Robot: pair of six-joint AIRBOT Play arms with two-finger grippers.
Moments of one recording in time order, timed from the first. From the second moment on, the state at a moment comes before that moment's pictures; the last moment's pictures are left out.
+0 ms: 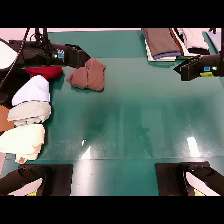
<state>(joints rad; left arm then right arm) -0.41 -1.12 1.48 1.14 -0.91 -1.48 0.12 -0.94 1.38 -1.26 1.23 1.34</state>
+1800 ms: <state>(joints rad) -0.14 -1.68 1.48 1.37 -0.64 -1.70 0.12 -0.94 1.36 -1.25 1.15 1.34</state>
